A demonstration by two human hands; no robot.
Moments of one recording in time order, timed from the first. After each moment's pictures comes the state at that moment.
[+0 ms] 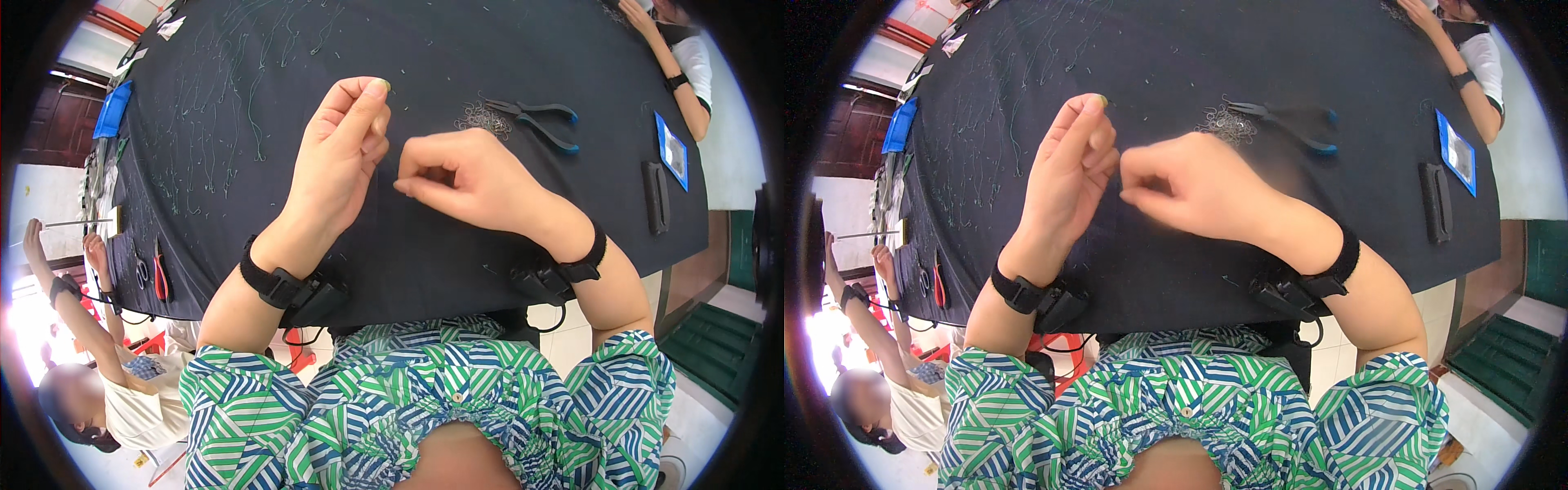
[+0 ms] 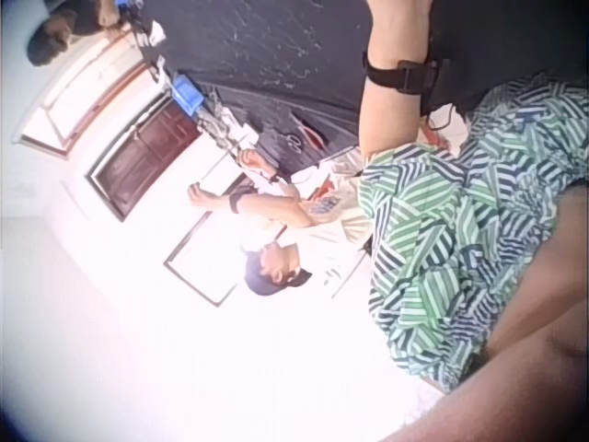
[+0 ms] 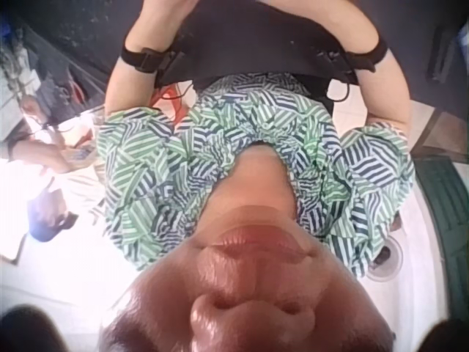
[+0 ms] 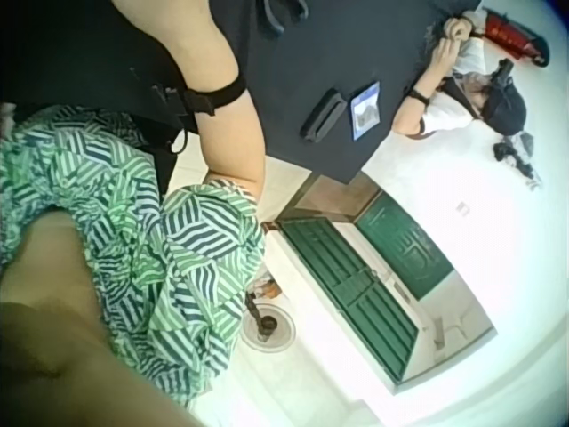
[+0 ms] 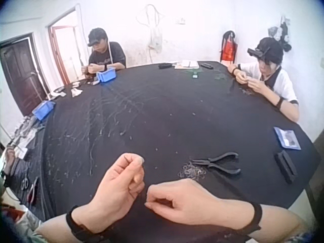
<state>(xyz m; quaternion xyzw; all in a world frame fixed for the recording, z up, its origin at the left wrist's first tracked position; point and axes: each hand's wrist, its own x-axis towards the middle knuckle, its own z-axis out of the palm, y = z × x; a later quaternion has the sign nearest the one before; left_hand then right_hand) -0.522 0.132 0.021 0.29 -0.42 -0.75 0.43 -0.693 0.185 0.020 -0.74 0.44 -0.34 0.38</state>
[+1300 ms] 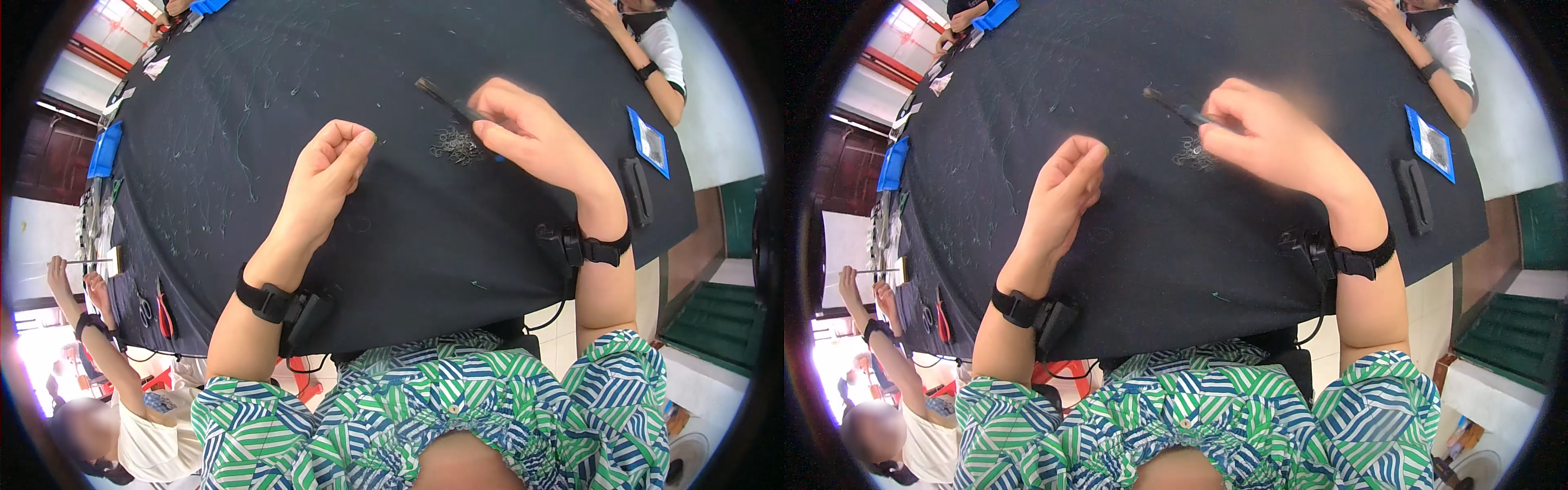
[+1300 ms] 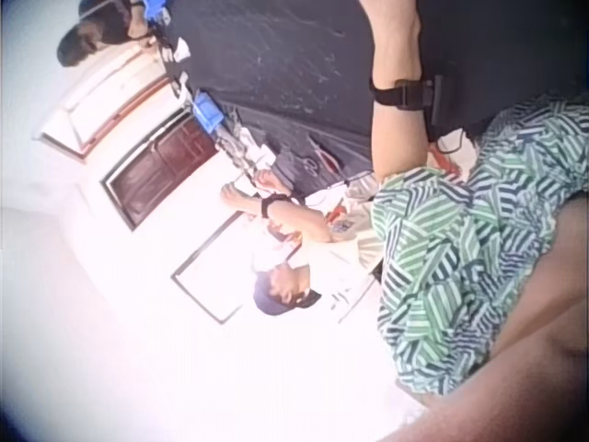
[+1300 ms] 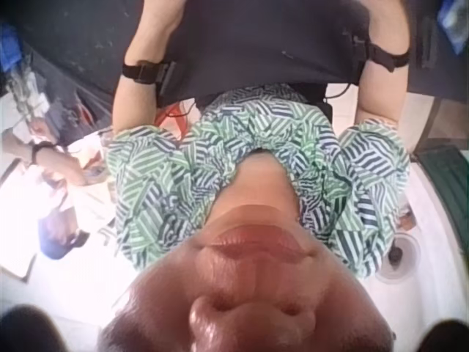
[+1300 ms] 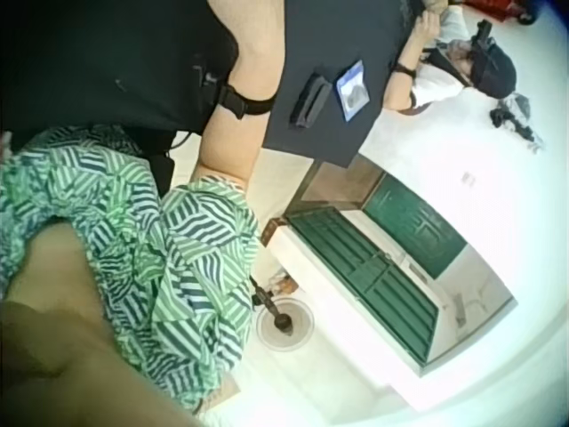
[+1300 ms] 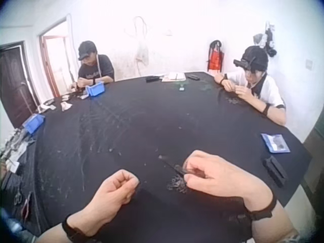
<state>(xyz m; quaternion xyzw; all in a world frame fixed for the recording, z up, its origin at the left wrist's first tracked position) -0.515 0.114 0.013 0.36 -0.58 -0.66 0.32 -0.777 0.173 0.041 -0.75 0.55 -0.31 0.21</state>
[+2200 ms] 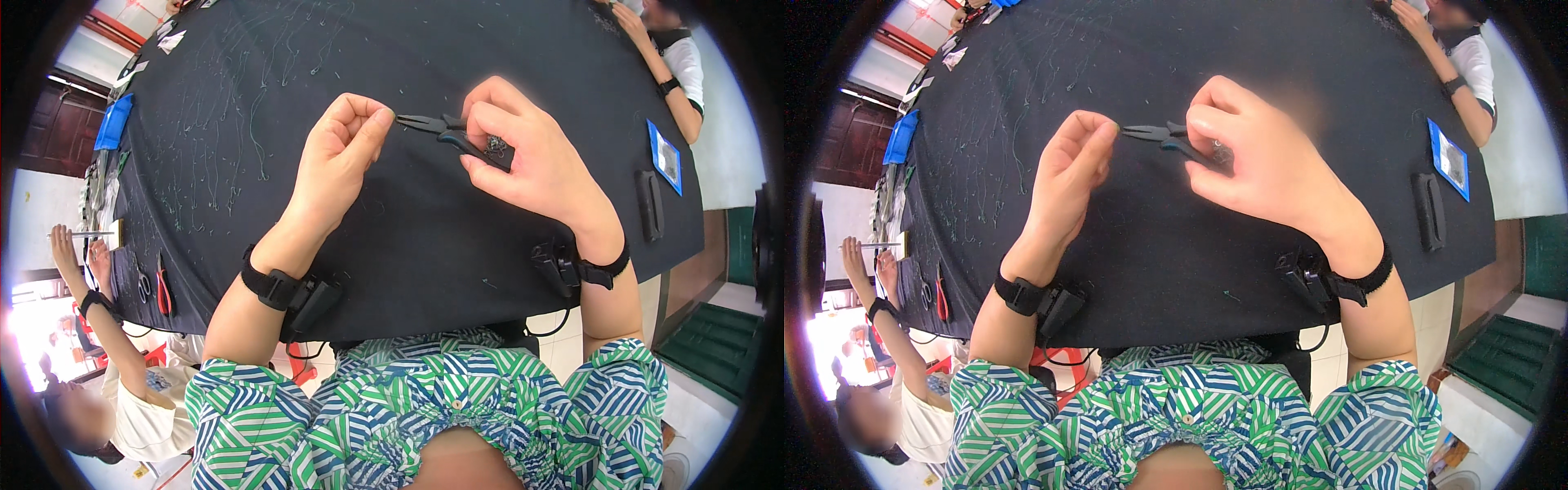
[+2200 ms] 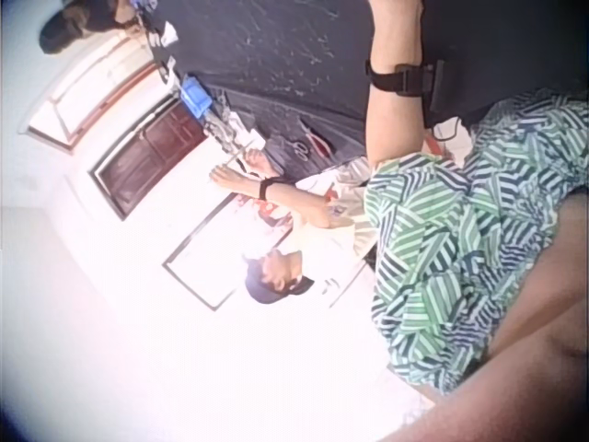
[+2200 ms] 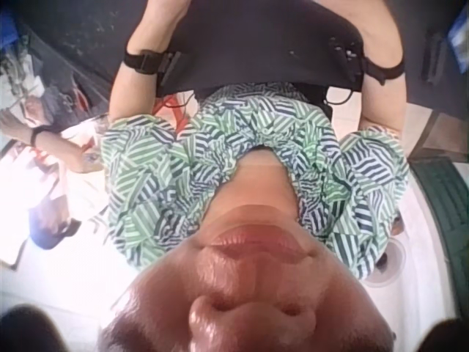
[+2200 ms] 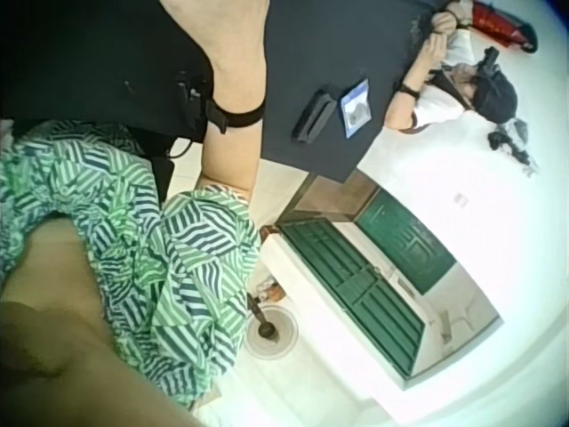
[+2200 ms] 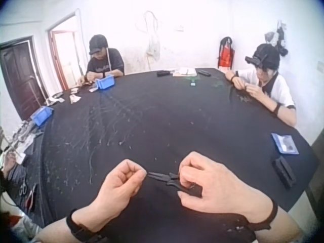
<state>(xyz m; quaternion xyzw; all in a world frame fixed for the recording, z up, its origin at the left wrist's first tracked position) -0.514 0.116 0.017 0.35 -0.62 -0.60 0.37 -0.735 0.180 0.045 -0.80 0.47 -0.36 0.13</state>
